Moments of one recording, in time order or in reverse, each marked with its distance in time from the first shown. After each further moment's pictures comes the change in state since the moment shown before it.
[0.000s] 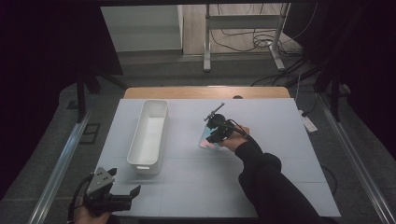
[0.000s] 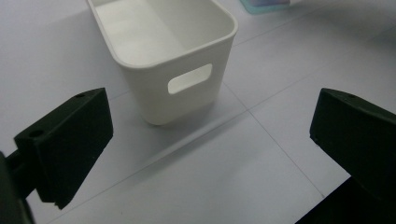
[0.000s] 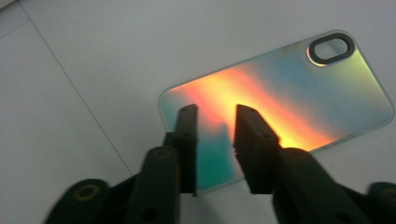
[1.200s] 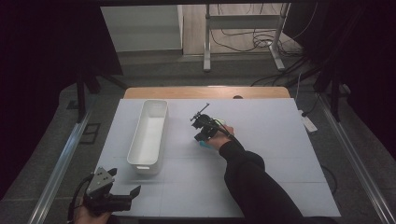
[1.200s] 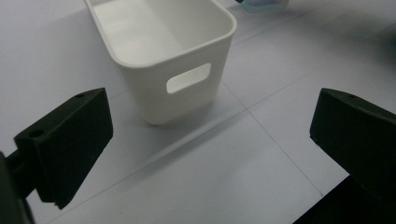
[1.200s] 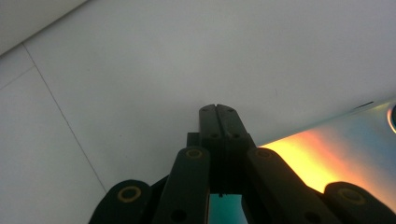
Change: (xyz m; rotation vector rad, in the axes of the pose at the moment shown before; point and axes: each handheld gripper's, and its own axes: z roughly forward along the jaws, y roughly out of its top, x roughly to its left) left arm 0.000 0.000 0.000 0.002 -0.007 0.001; right arm 0.012 0.030 0.046 0.000 0.065 0.003
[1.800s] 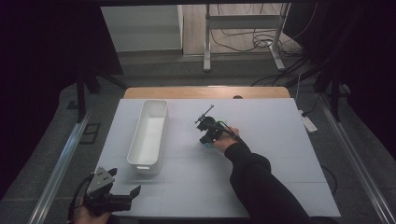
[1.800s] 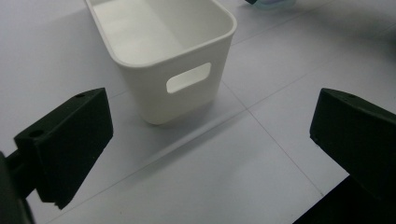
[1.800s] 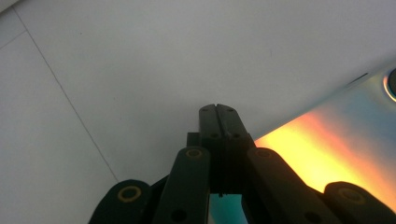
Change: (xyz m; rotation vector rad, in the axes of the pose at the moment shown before) left arm 0.000 0.000 0.000 0.002 0.001 0.000; right arm -0.004 -0.016 -0.009 0.042 -0.002 -0.001
